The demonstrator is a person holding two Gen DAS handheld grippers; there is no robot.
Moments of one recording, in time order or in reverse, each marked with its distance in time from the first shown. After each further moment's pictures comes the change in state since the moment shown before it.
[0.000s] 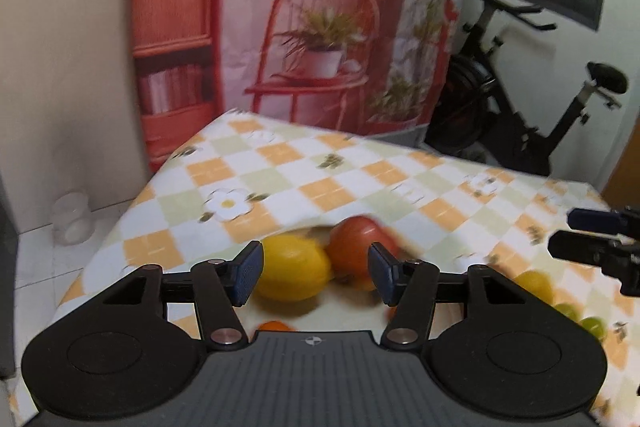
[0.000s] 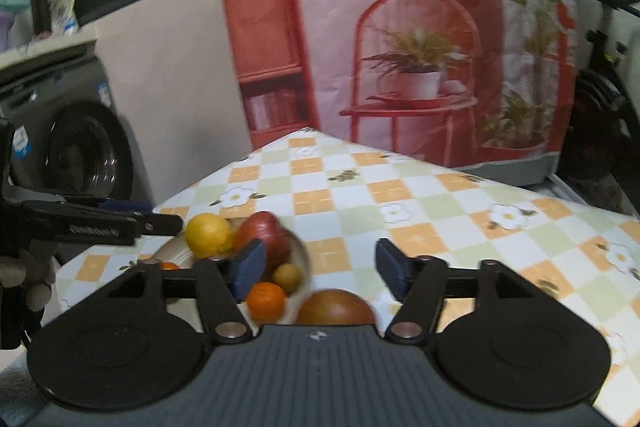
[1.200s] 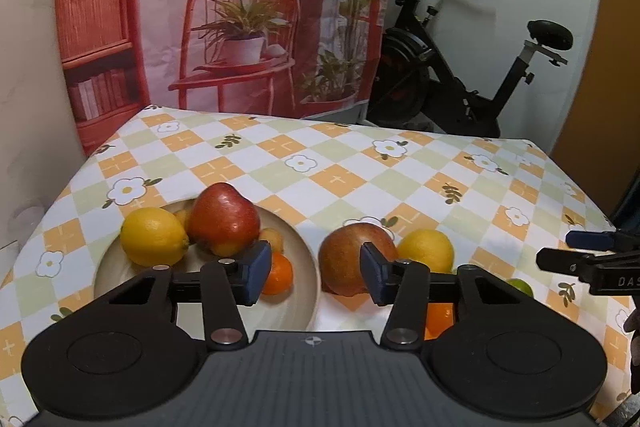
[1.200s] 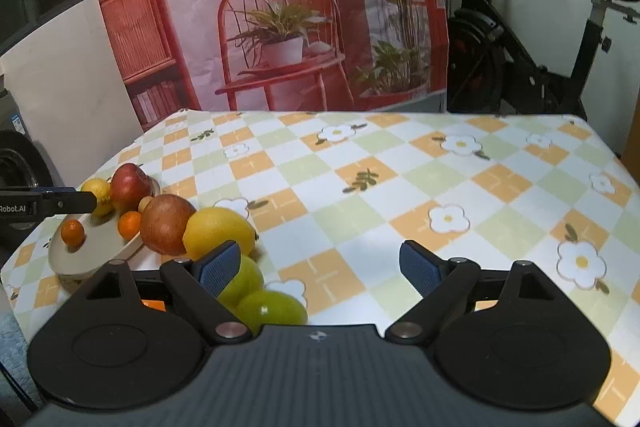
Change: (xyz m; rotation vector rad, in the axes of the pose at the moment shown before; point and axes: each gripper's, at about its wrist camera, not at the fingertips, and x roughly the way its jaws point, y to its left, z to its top) left arm -0.001 -0.084 -0.031 0.112 0.043 -0.119; right arm -0.091 -0.091 -0.074 0.205 0.065 -0.233
